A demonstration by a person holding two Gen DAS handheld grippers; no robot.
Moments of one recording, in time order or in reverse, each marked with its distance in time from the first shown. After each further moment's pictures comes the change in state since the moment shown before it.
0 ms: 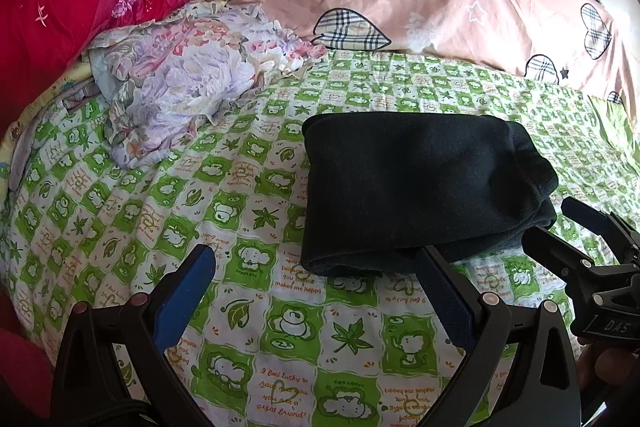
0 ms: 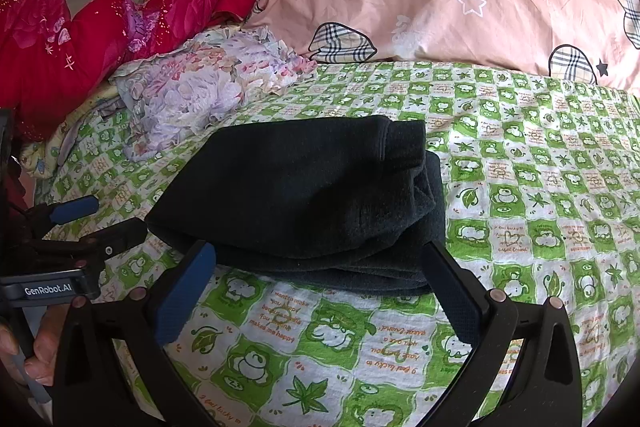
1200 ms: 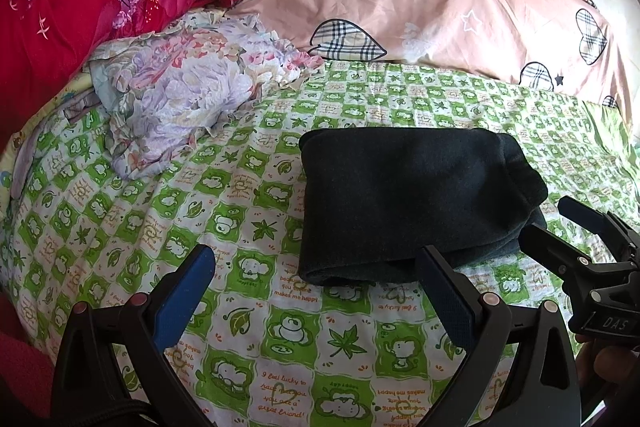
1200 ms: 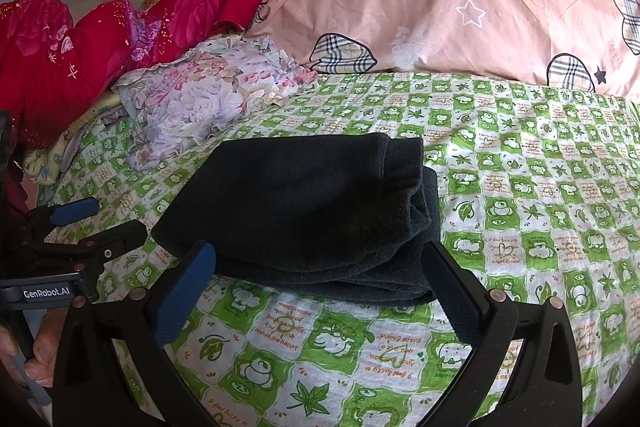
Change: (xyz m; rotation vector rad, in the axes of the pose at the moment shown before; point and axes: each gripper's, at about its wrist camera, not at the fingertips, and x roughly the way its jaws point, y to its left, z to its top) left arm -0.009 -0.001 0.006 0.006 -0.026 -0.014; right arm -0.010 0.002 0.013 -0.002 -0.027 -0.003
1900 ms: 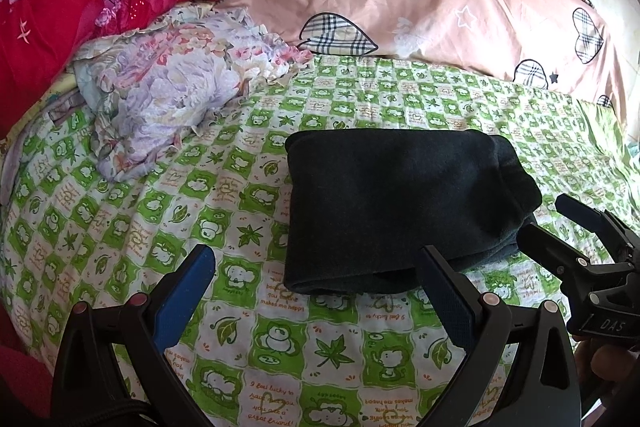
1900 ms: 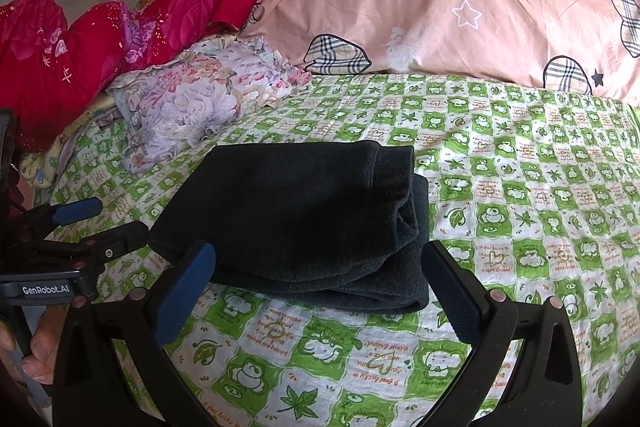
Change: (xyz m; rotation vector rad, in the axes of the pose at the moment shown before) left arm 0.011 -0.002 0.011 0.003 0.034 -0.043; right arm 0.001 -0.004 0.004 0.001 0.006 -0.016
